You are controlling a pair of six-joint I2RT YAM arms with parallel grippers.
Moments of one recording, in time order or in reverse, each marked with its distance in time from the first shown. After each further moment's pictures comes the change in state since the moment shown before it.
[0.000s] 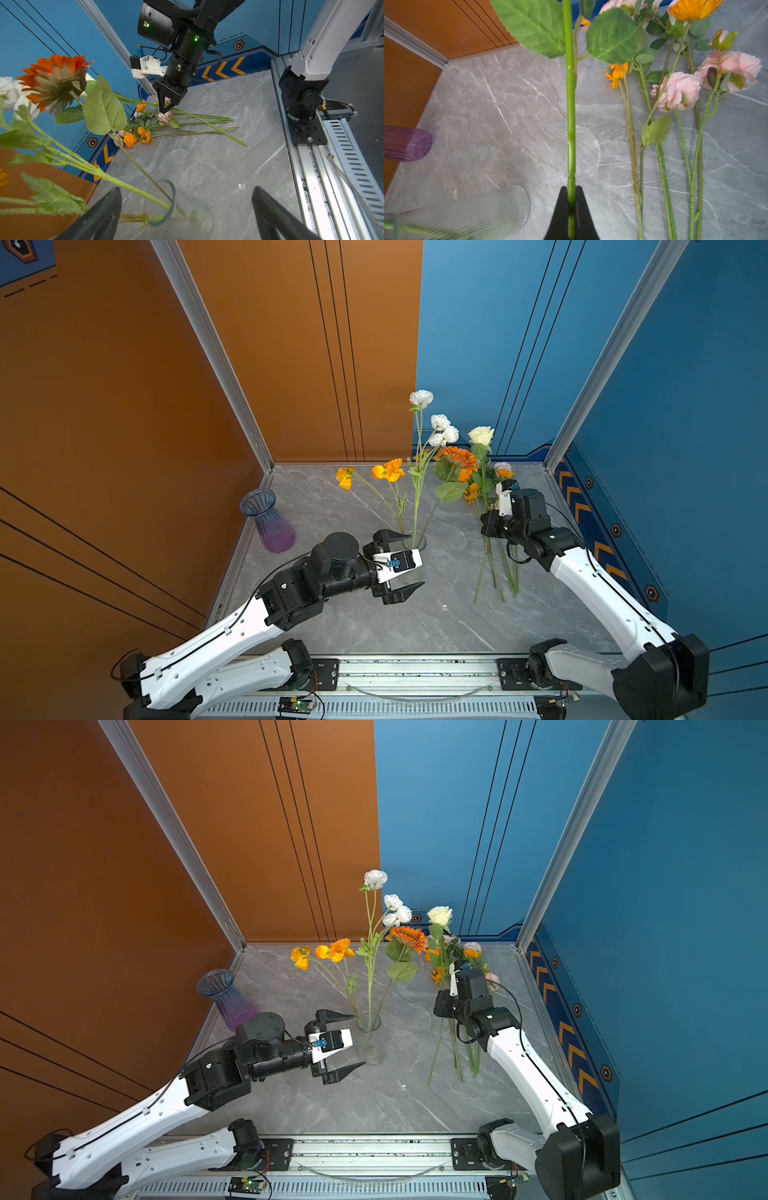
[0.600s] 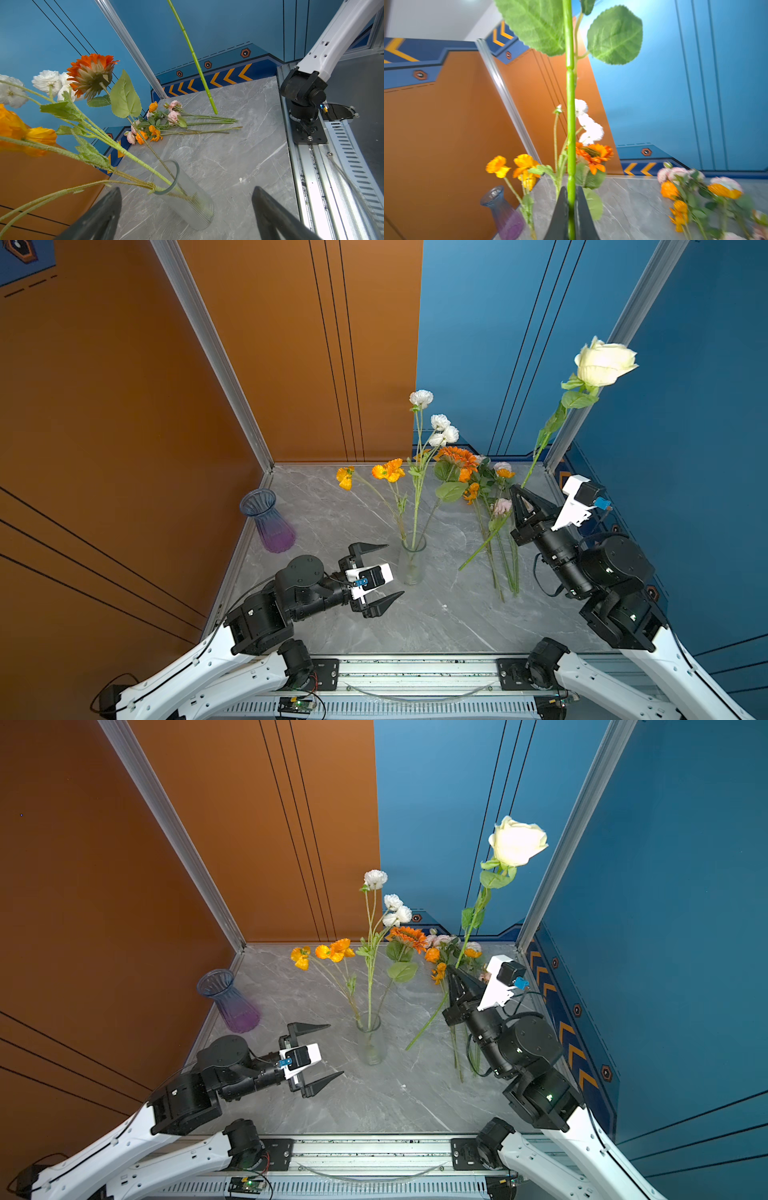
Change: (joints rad) left arm 0.000 -0.204 -0.130 -0.024 -0.045 -0.032; right arm 0.506 -0.457 0.023 0.409 0.356 -0.126
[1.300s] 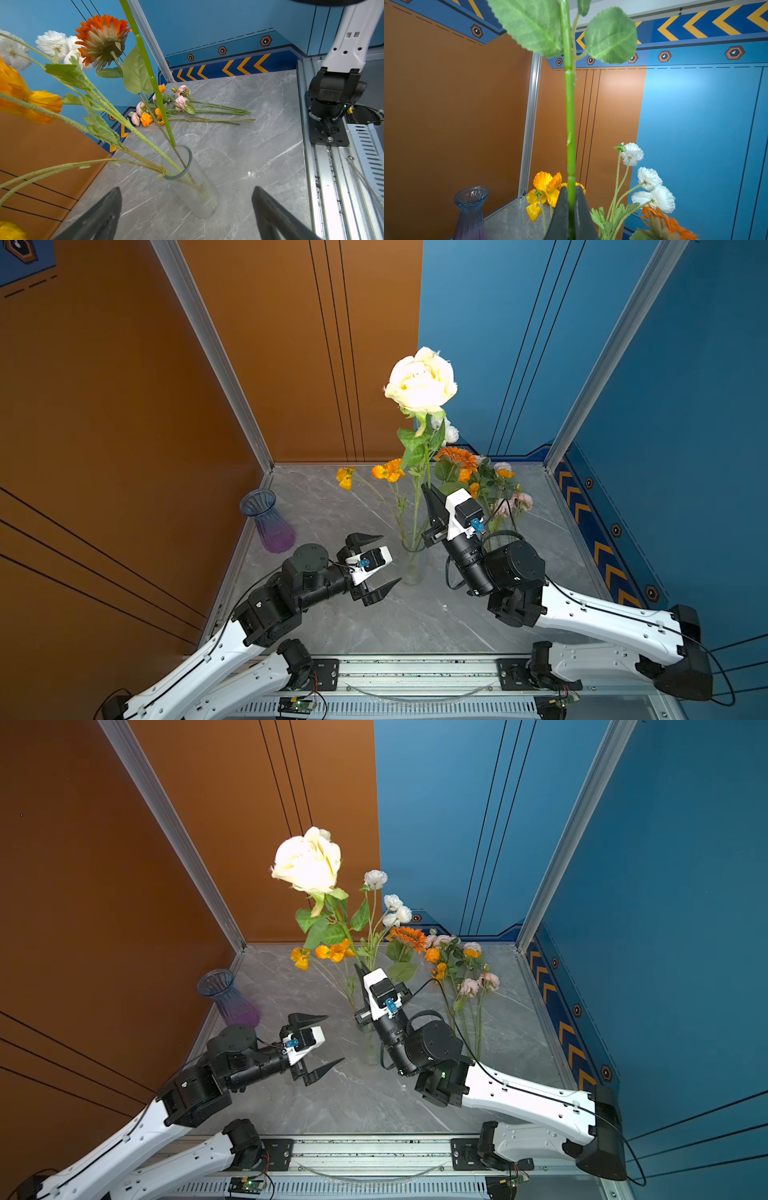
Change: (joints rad) left arm 0.152 0.025 -0.004 0.011 0.064 -0.041; right arm 0.402 0.478 0.024 0.735 0.289 -0.692
